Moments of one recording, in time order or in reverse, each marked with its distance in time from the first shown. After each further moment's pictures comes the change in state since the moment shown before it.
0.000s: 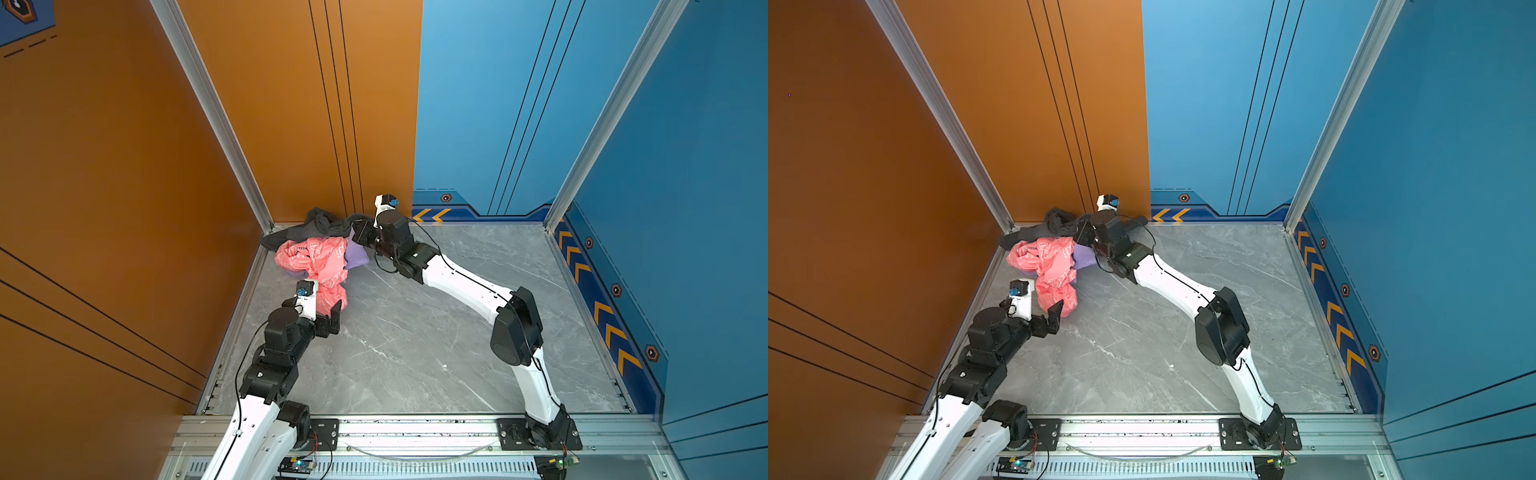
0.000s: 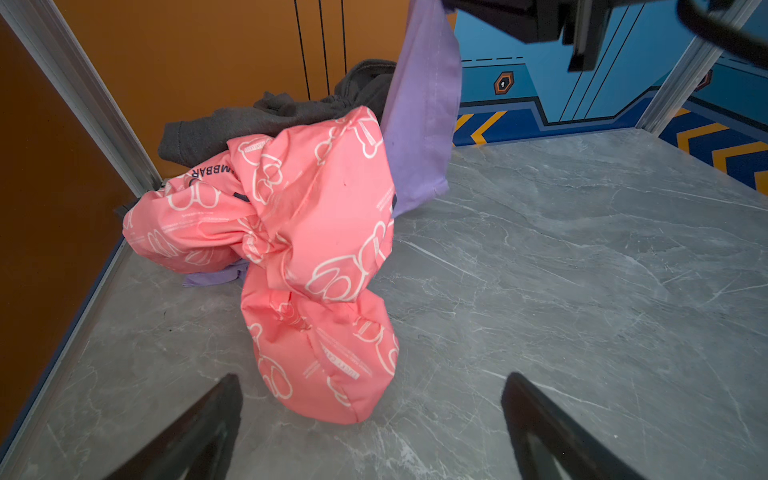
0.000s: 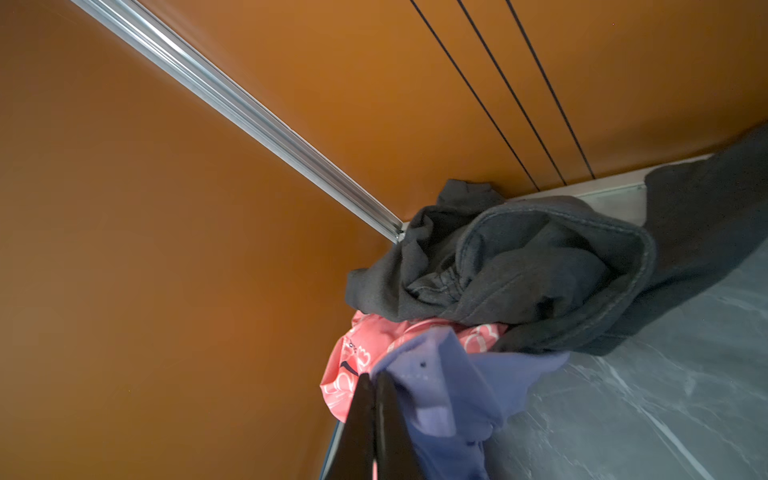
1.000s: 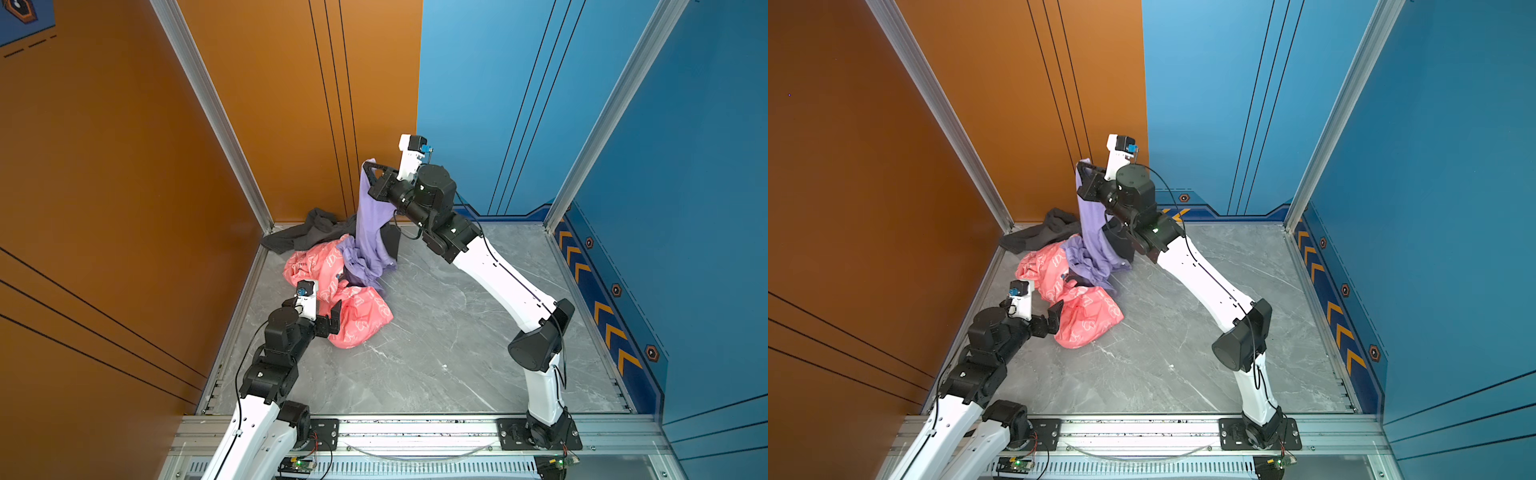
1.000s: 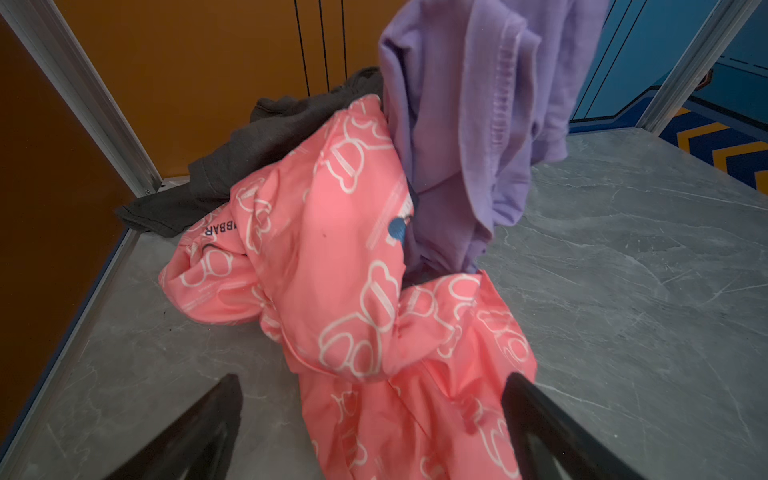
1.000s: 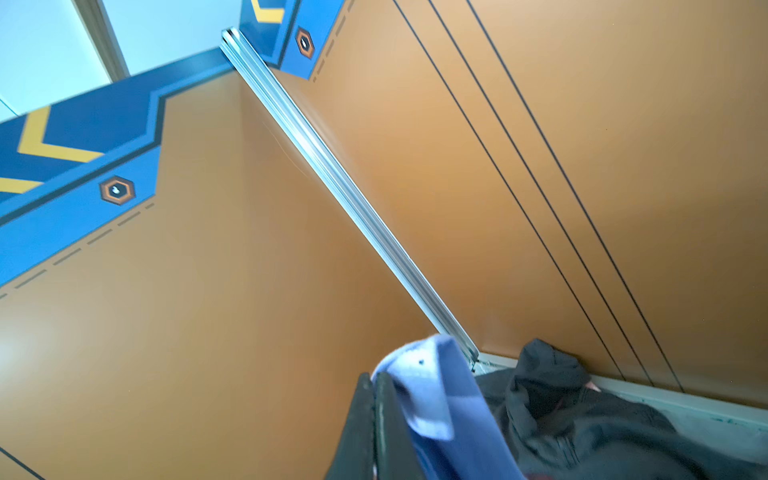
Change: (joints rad) left arm 0.000 0.000 -0.001 0.000 0.000 0.000; right arm -0.055 -0.151 0.251 -0.034 -0.057 -0.174
